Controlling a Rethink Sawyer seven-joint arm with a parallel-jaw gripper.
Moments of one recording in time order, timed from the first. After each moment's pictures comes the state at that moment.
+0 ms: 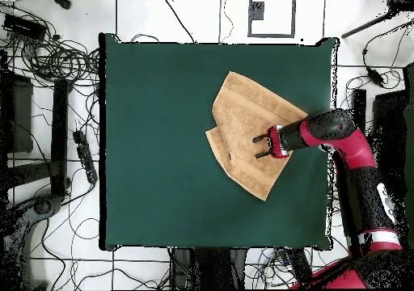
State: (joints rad) arm -0.97 -0.01 0.73 1.08 -0.38 1.46 -0.24
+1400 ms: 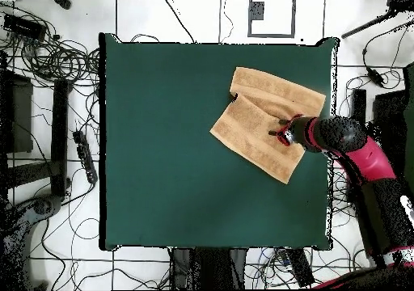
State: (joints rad) arm -0.90 -0.24 0.50 1.28 -0.20 0.85 0.50
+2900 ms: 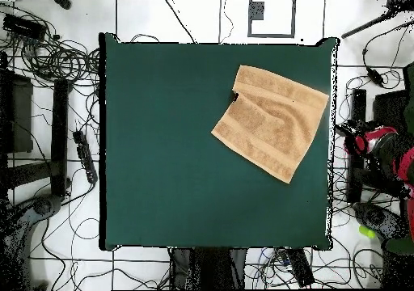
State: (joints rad) arm -1.14 -0.54 0.51 1.57 0.28 0.63 0.52
